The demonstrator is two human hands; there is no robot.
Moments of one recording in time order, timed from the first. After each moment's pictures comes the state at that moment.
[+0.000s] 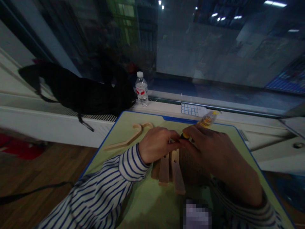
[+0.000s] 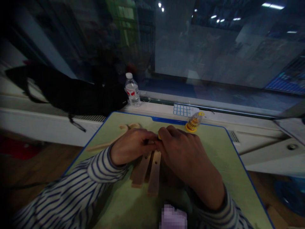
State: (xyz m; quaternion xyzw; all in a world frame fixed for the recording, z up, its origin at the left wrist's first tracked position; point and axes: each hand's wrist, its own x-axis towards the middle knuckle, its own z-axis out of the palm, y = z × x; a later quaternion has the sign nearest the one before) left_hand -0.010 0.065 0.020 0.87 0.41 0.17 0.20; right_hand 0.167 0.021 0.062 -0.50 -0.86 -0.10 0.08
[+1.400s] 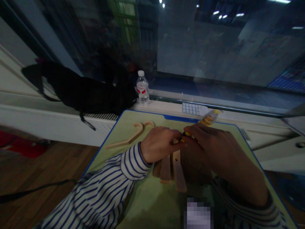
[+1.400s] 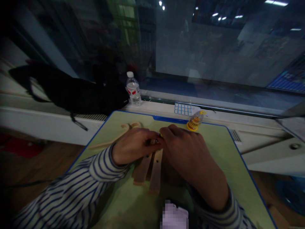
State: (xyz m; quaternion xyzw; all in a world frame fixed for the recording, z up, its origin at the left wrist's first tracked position) left_hand -0.007 0.060 0.024 0.88 0.42 0.15 0.16; right_hand 0.168 0.020 0.066 -0.49 -0.86 -0.10 0.08
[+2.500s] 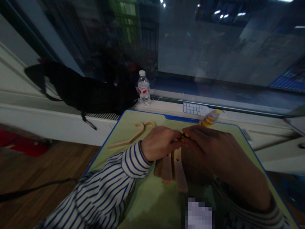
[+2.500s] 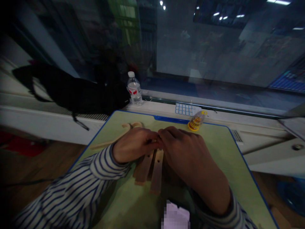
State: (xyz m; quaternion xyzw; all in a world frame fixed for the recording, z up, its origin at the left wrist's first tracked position) left_hand -0.009 0.062 0.026 0.89 0.39 0.14 0.18; right_hand 0.166 0.018 0.066 -0.47 -0.87 -0.09 0.10
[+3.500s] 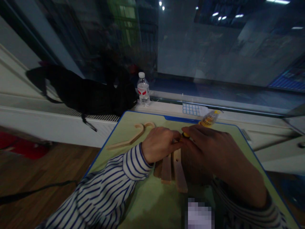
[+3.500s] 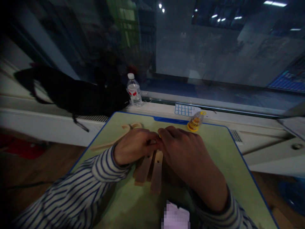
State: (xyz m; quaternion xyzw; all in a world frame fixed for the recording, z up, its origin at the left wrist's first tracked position) left_hand -0.008 0.061 0.022 0.88 0.42 0.14 0.13; right_hand 0.165 0.017 0.061 -0.47 -0.87 -0.12 0.10
